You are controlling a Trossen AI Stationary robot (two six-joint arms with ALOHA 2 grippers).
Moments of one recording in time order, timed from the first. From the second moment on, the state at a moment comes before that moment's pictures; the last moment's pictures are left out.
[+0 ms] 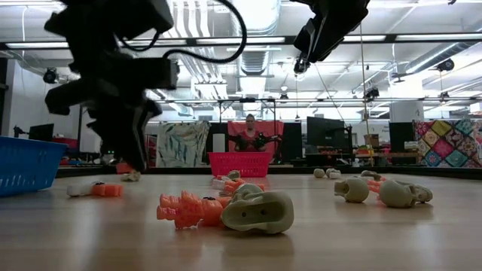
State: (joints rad) left arm -0.26 1.57 0.84 -0.46 -0.21 -0.25; right arm 0.03 1.49 1.29 -0.81 -0.23 -0.07
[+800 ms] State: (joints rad) left arm 0.10 1.57 1.14 -0.42 -0.25 0.36; right arm 0.04 1.41 1.27 -0.90 -0.21 -0.03
